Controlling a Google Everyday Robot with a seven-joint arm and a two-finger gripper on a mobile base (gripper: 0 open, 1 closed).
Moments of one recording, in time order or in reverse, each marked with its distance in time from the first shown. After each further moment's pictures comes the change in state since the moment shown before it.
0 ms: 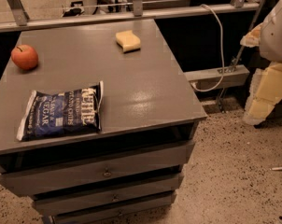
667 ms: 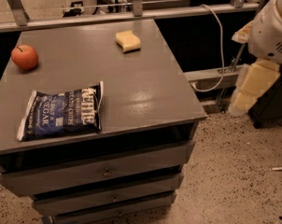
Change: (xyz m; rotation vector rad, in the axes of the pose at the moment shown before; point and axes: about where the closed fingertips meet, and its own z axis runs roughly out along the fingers) arm -0.017 -0.020 0.015 0.033 -0.072 0.016
